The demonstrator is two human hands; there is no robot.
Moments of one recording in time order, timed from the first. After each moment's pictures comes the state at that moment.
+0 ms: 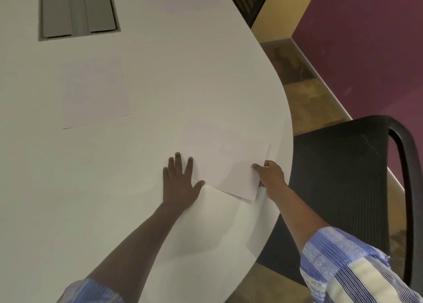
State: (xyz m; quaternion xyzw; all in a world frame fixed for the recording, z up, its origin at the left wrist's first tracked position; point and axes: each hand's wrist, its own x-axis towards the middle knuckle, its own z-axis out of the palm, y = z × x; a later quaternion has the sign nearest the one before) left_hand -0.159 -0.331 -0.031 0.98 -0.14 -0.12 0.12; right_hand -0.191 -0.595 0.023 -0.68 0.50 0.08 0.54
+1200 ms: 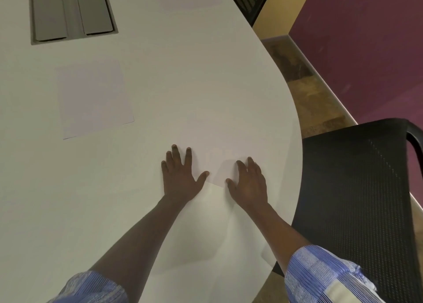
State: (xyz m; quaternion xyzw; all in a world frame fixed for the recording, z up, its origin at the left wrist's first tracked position) left_hand -0.107 -0.318 -0.021 0.98 -0.12 -0.10 0.11; right_hand -0.187 -0.507 0.000 -0.95 0.21 0.12 0.17
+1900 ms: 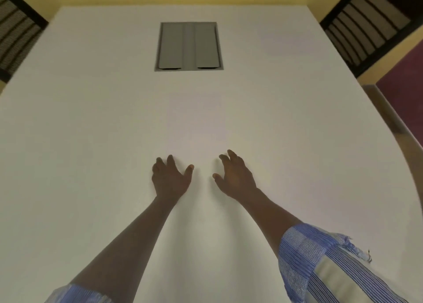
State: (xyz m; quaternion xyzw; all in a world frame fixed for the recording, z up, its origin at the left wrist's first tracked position) left_hand 0.032 -0.078 0.003 0.96 0.19 -0.05 0.21; right_hand 0.040 -0.270 0.022 -0.97 -0.05 0.15 0.21
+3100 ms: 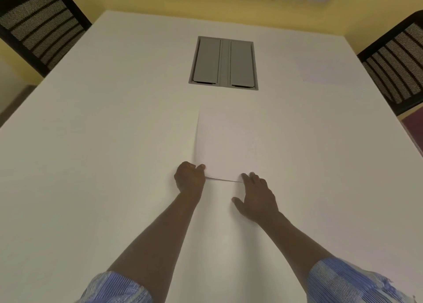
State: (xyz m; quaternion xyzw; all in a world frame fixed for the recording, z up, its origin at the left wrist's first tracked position) left_hand 0.100 -0.048 0.006 0.76 0.41 -0.01 0.51; right_hand 0.068 -0.239 0.007 -0.98 -0.07 0.16 0.11
